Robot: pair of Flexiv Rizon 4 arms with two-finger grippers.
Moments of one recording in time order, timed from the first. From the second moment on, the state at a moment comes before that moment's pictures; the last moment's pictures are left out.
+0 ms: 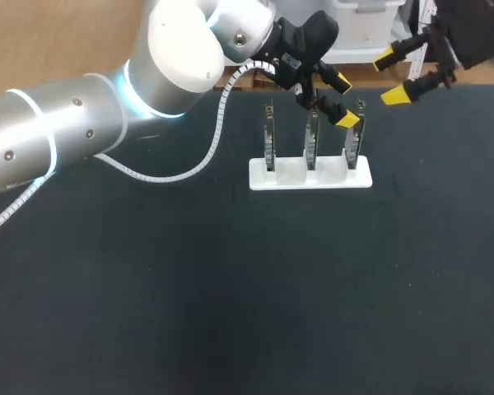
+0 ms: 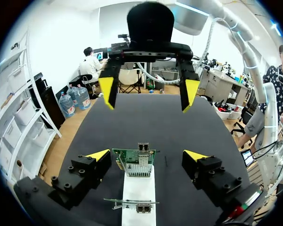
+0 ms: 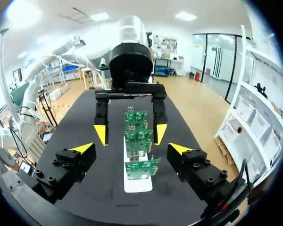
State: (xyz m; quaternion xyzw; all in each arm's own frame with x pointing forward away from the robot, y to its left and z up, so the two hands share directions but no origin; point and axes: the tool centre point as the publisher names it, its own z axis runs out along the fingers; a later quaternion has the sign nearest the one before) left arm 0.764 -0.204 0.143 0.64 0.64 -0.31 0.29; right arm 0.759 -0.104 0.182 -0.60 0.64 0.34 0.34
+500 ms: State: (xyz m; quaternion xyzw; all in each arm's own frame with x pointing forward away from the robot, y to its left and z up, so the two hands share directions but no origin) left arm 0.764 -0.204 0.143 0.64 0.64 -0.31 0.29; right arm 0.749 -0.102 0.182 -0.60 0.62 0.36 0.36
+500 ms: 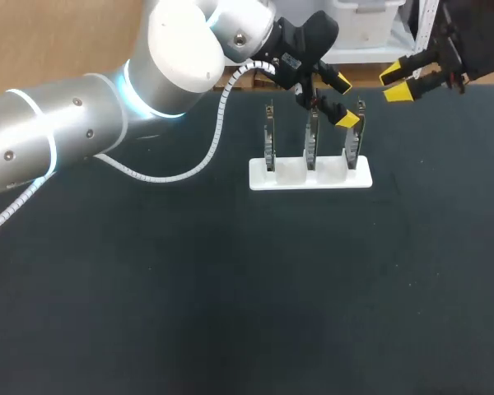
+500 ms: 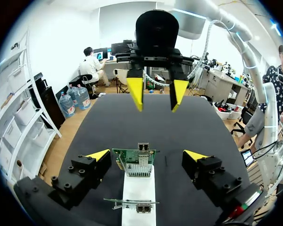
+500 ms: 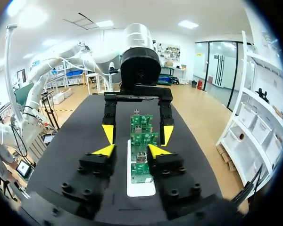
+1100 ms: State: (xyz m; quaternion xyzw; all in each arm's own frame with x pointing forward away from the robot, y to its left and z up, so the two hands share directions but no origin) left arm 0.764 -0.204 0.143 0.64 0.64 -0.31 0.29; right arm 0.755 -0.075 0.172 -0.62 0.61 0.35 0.35
